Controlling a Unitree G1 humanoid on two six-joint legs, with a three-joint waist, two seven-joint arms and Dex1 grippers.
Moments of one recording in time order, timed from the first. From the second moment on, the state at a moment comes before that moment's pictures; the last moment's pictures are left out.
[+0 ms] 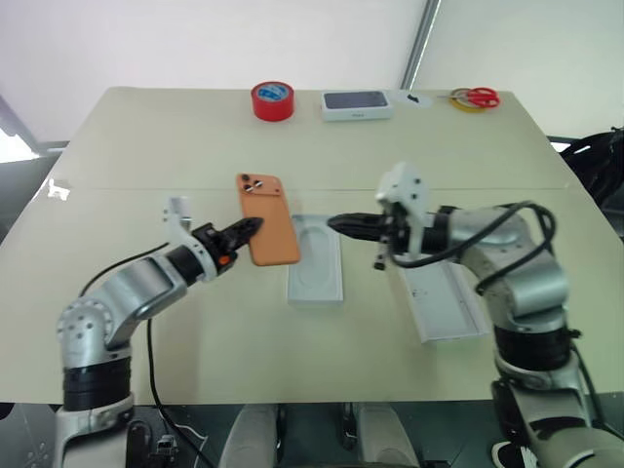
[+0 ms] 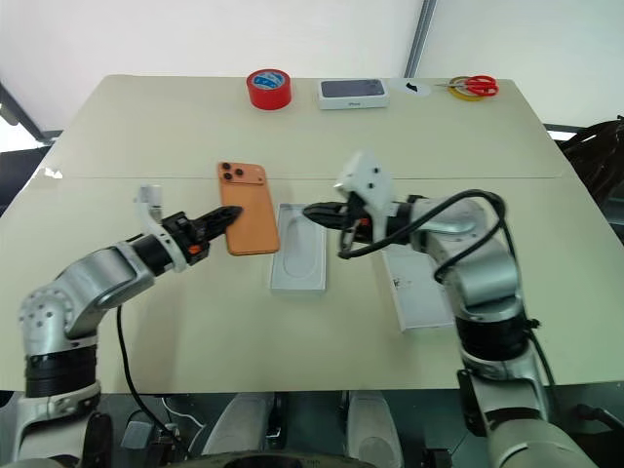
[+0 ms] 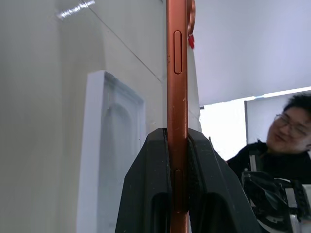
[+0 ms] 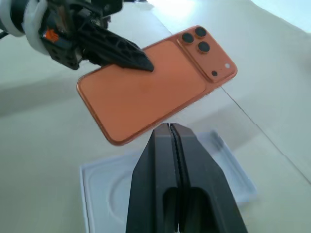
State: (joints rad) left arm -0.34 0.43 0.25 -0.15 -1.95 0.93 0.48; right arm -0.55 -0.50 -0.02 -0.40 0.25 0.85 1.02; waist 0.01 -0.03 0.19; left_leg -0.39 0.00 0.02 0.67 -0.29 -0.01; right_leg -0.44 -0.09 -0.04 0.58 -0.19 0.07
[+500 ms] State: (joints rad) left arm -0.50 0.41 0.05 0.08 -1.85 1.02 0.44; right arm -0.32 -0.75 -0.08 -0.41 0.28 0.76 0.95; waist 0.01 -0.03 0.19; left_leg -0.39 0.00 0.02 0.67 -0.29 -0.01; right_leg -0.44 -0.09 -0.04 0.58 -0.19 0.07
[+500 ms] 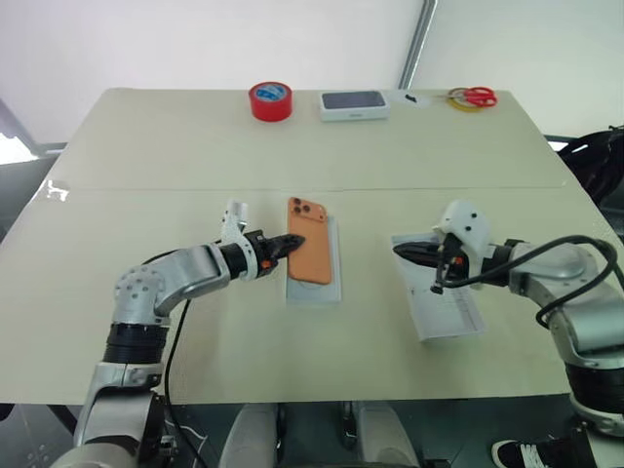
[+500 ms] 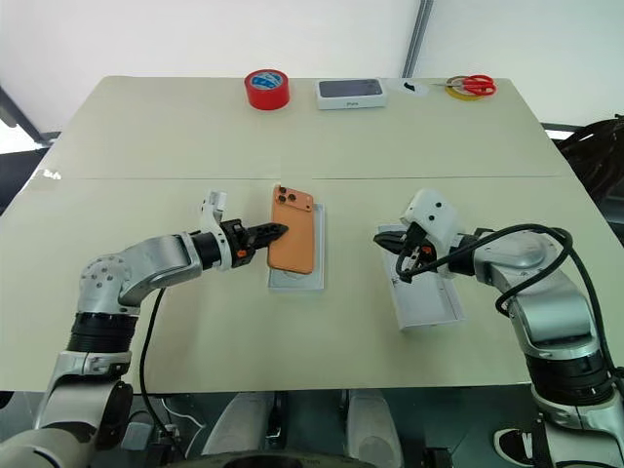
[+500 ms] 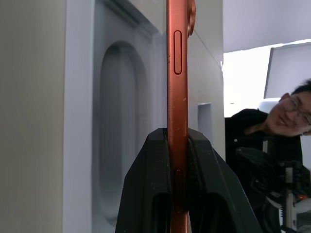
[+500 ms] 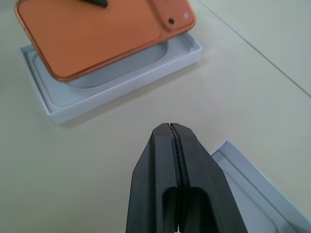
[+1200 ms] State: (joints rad) left arm -0.50 0.35 0.05 0.07 -1.77 1.05 0.43; right arm -0.34 -0.76 -0.01 -0.37 0.30 0.71 0.91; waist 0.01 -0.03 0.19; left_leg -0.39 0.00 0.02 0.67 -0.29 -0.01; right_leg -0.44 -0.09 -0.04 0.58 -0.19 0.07
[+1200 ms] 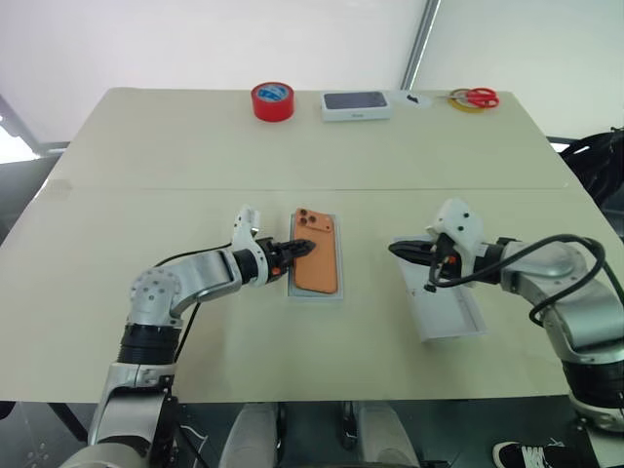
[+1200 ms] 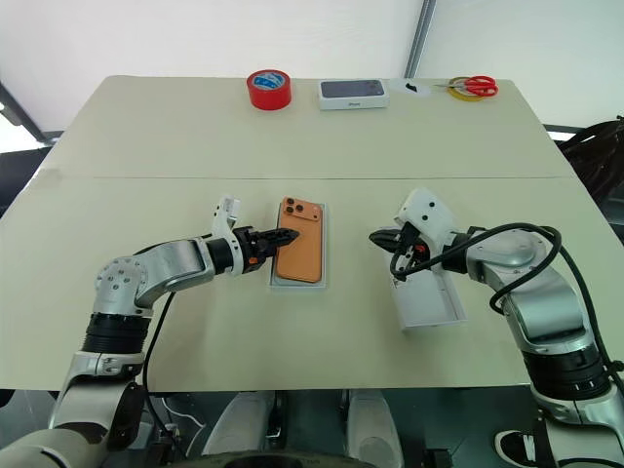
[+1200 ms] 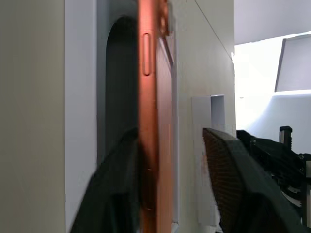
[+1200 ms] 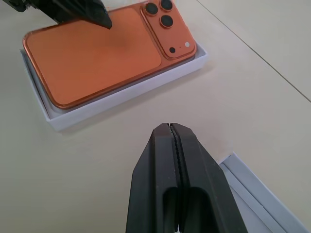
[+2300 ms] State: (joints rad) left arm -0.44 0.65 -0.07 -0.24 -1.17 1.09 0.12; right arm -0.62 -0.58 0.44 -0.21 0.01 0.87 0.69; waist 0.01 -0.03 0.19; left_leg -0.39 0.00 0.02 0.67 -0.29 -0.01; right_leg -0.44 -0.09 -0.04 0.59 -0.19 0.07
